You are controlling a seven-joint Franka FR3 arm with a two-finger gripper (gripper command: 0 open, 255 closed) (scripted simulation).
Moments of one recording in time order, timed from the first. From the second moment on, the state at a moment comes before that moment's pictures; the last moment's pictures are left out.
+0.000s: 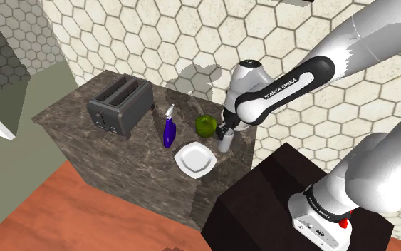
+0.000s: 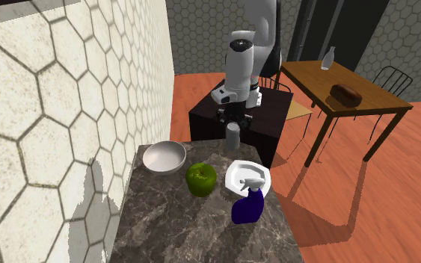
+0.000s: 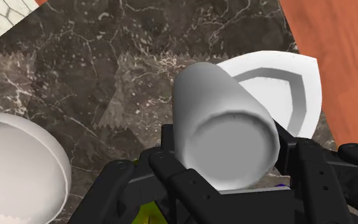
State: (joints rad) arm 0.12 -0.04 0.06 -2.64 0.01 2.61 0.10
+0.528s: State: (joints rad) arm 0.20 0.12 0.13 -2.40 -0.02 2.52 0.28
